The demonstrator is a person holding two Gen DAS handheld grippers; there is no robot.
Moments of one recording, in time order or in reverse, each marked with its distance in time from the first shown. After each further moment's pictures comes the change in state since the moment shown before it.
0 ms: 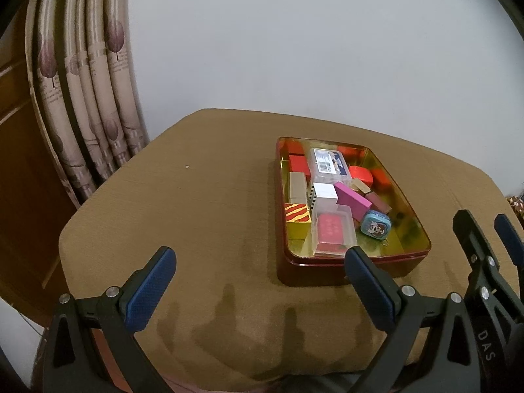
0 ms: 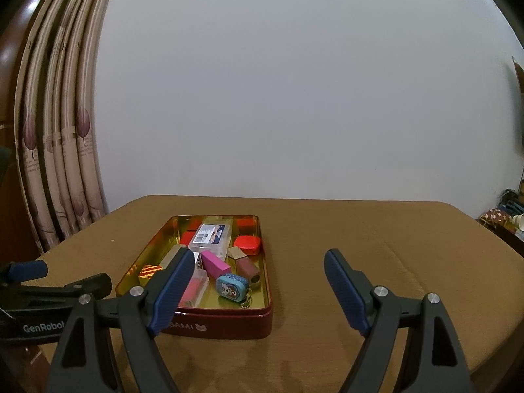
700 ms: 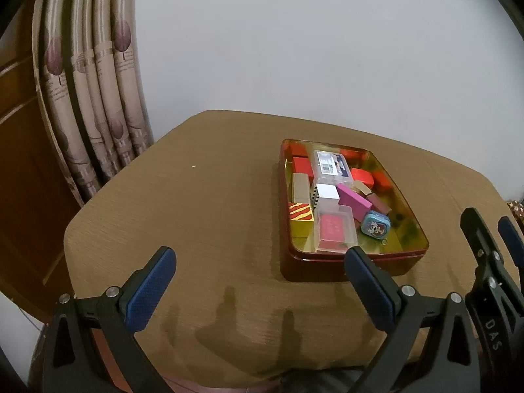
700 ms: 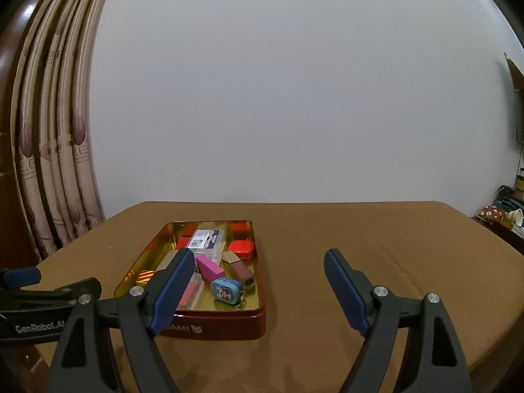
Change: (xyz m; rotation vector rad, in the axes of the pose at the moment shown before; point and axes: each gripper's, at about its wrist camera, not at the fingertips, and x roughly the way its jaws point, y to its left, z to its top) left arm -0.005 0.003 -0.004 -0.025 -0.005 0.004; right arm -0.009 -0.007 0.001 0.023 -0.018 -0.010
